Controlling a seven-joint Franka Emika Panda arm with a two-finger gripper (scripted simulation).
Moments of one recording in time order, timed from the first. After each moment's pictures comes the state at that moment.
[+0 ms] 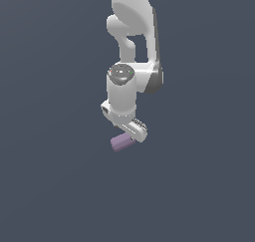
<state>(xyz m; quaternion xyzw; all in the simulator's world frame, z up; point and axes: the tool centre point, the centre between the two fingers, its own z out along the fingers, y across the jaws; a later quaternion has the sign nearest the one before) 0.014 -0.014 0.126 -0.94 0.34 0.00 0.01</state>
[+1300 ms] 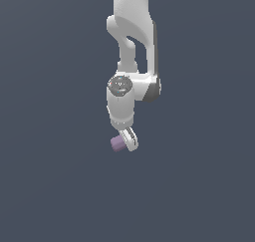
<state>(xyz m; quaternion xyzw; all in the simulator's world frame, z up) 0.012 -0.021 0.089 -0.85 0.52 0.00 0.00</state>
